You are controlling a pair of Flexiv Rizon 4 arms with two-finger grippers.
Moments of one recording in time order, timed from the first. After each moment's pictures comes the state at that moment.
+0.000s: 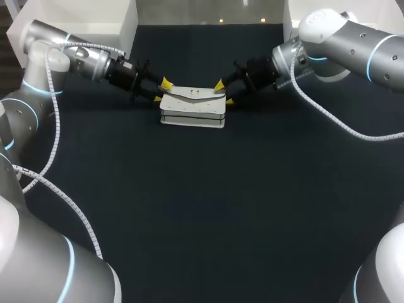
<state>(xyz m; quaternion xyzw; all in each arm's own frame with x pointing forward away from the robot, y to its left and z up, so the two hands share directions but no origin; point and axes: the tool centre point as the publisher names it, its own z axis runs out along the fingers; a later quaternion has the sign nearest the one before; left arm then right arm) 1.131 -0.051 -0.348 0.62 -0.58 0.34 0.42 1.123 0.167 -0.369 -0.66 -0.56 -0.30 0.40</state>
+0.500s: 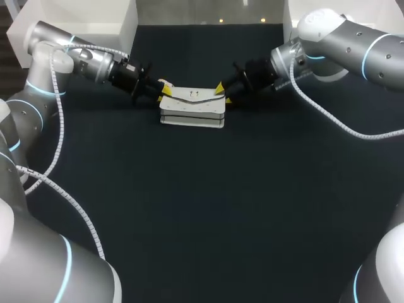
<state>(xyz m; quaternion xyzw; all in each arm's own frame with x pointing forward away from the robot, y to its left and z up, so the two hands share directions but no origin) 1.130 -0.056 -0.359 0.62 -0.58 0.32 0.42 1.122 0.170 -0.373 -0.66 -0.55 -0.30 0.42</state>
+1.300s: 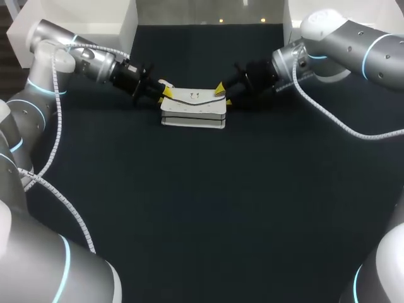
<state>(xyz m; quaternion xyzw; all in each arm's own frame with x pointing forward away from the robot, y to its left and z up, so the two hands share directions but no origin) 1.127 -0.058 -0.363 0.62 -0.59 0.31 0.41 1.117 0.169 -0.373 -0.65 -0.55 -0.30 0.43</state>
